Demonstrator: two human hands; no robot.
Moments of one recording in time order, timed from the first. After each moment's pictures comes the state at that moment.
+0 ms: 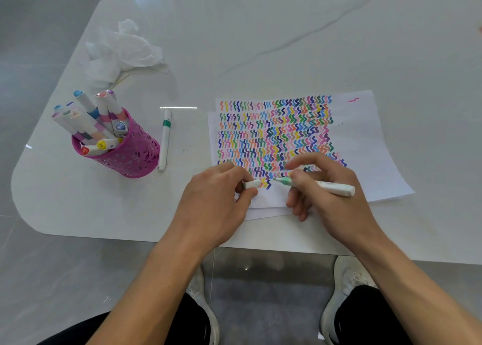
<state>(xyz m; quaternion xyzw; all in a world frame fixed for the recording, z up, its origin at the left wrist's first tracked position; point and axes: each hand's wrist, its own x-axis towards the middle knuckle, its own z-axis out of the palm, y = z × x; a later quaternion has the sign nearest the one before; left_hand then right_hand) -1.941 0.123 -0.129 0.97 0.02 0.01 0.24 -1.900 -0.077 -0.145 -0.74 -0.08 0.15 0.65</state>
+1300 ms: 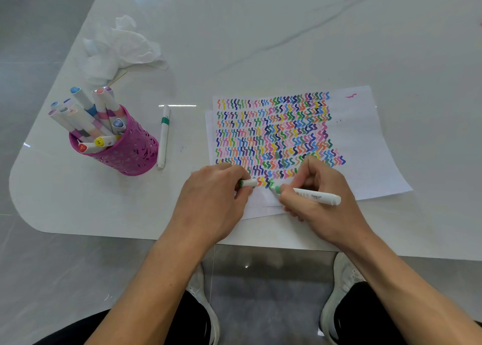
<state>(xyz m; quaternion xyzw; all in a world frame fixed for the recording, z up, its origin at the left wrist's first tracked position) -1.940 0.124 -0.131 0.98 0.02 0.03 0.21 -1.905 -0.072 -0.154 -0.81 -0.07 0.13 0.56</state>
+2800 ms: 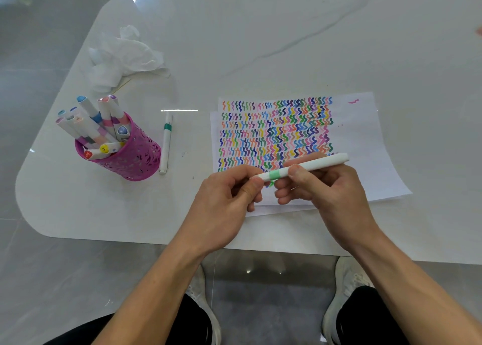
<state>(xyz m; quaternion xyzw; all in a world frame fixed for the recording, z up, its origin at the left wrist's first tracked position) -1.943 0.116 -0.122 0.80 0.07 -0.07 0.58 -1.900 -0.069 -0.137 -0.65 -0.04 0.15 0.74</state>
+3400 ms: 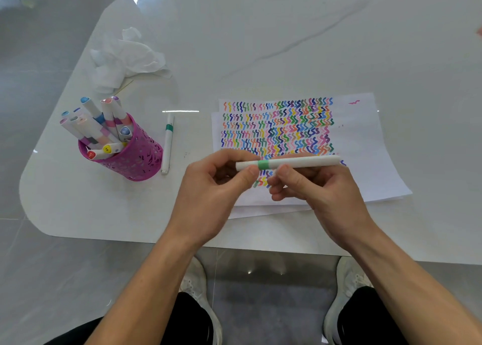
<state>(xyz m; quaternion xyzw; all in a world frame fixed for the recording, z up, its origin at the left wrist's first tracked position) -1.939 0.126 -0.108 0.77 0.08 0.02 0.64 -1.898 -0.063 -0.136 -0.63 -0.05 0.18 0.76</state>
